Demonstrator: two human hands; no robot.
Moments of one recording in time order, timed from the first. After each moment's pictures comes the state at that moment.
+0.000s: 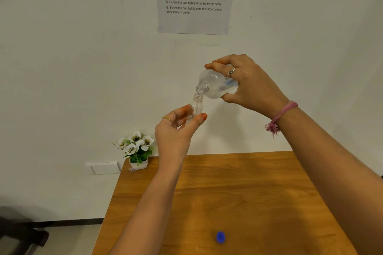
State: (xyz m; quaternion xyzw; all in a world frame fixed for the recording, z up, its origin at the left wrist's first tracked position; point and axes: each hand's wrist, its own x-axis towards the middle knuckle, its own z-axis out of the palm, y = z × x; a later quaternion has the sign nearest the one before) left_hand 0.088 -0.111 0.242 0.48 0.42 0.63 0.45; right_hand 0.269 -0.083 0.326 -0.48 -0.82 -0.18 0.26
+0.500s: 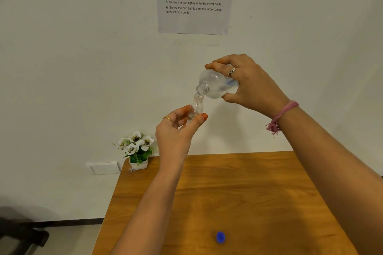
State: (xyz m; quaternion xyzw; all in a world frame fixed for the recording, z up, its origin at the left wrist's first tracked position) left_hand 0.090 -0.111 0.241 0.48 0.42 0.63 0.45; right_hand 0.270 -0.083 0.327 -0.48 -0.82 -0.19 0.26
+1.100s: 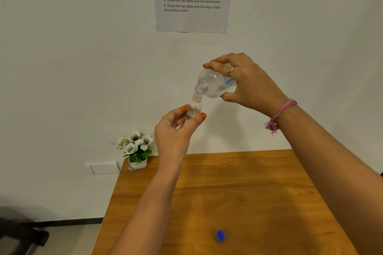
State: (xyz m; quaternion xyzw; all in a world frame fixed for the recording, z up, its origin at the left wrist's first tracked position) left_hand 0.091 -0.110 0.237 0.48 0.42 0.63 0.45; right_hand 0.271 -0.084 0.326 -0.48 -0.82 -0.18 0.26
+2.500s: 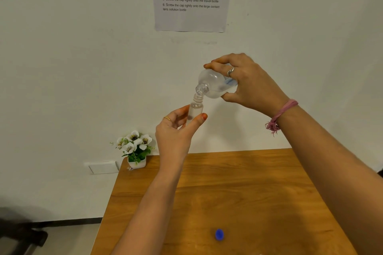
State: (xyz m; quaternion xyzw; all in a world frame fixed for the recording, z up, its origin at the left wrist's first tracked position) left_hand 0.094 -0.110 0.234 0.48 0.43 0.62 0.45; right_hand 0.274 -0.085 0.325 -0.48 -0.82 -0.19 0.25
